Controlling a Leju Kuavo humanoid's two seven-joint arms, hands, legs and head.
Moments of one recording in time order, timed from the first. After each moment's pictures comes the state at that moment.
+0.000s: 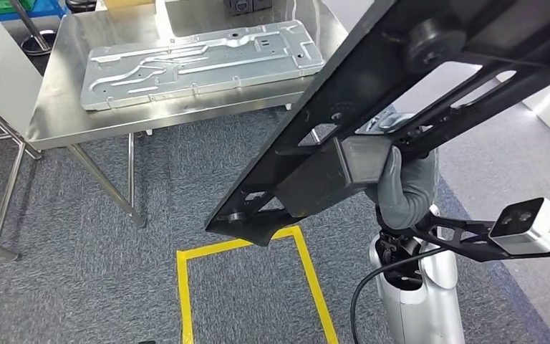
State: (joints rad) left arm -0.12 -0.14 1.23 -0.21 -1.10 0.17 -0.07; right arm -0.37 0.17 0.21 -1.77 -0.25 0.45 -0.40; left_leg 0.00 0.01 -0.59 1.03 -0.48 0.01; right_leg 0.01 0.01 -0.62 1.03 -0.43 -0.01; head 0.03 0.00
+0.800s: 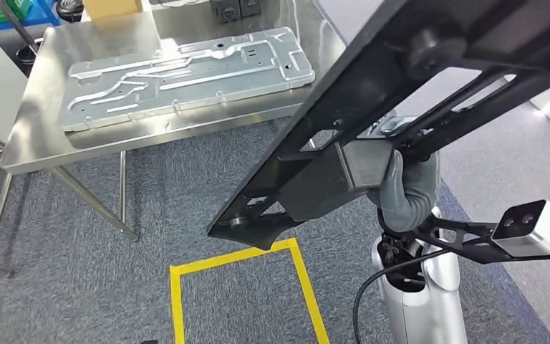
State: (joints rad) left arm -0.12 -0.15 1.23 -0.21 -1.10 0.17 -0.07; right arm -0.37 0.16 0.22 -1.78 -0.26 0.46 -0.40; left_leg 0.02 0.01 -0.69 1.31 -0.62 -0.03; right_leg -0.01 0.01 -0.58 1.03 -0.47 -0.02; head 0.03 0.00
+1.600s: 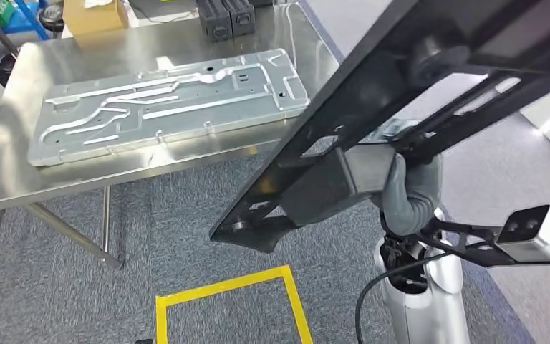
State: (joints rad) left arm -0.12 -0.15 1.24 -0.20 -1.10 0.16 -0.07; right arm -0.36 0.15 0.22 -1.79 -0.26 0.46 -0.40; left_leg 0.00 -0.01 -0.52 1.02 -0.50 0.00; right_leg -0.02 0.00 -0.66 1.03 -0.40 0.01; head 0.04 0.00
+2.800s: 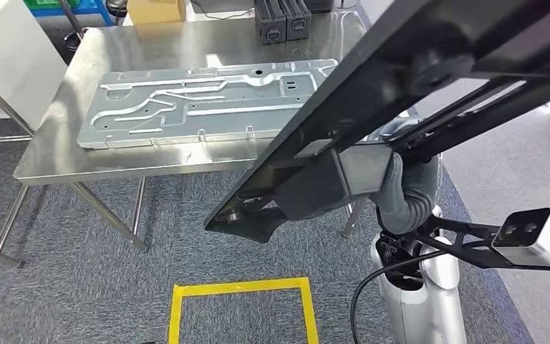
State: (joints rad) left arm -0.13 -0.15 1.24 -0.20 -1.09 0.17 -0.08; right arm -0.37 0.15 0.22 -1.81 -0.22 0.46 -0.43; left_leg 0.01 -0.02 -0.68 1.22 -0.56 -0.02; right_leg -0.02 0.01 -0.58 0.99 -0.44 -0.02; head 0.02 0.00
